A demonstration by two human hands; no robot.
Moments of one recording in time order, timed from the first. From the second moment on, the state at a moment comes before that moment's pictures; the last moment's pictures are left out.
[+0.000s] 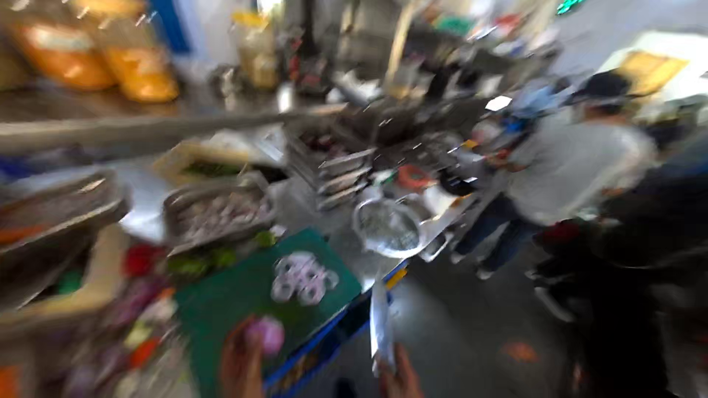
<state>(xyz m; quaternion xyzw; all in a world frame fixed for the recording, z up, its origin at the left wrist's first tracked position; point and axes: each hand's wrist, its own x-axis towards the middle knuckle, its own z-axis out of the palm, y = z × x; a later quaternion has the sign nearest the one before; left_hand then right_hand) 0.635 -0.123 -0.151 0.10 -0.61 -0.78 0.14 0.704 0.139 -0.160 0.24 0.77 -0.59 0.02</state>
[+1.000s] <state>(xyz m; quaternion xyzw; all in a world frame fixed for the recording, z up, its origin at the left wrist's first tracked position) 0.621 -0.193 -0.273 0.04 -0.76 -0.62 0.19 0.592 0.020 -0.171 -0.10 0.93 -0.05 0.36</state>
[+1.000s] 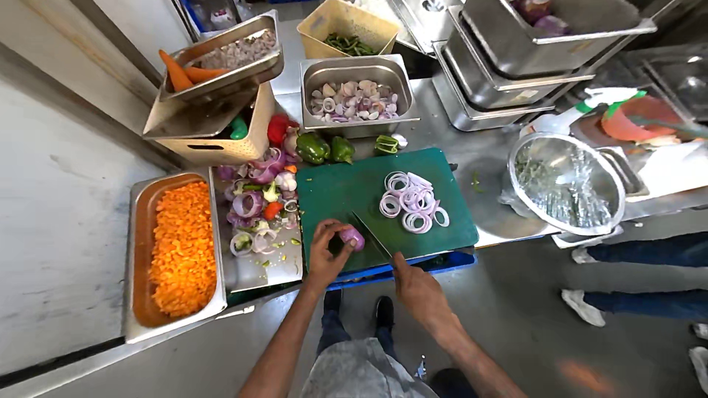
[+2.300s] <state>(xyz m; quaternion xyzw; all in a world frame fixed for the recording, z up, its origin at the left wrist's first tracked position) 0.614 -0.196 -0.265 0.02 -0.76 -0.62 0.20 0.575 -0.014 -0.129 -0.16 0.93 0.00 0.34</state>
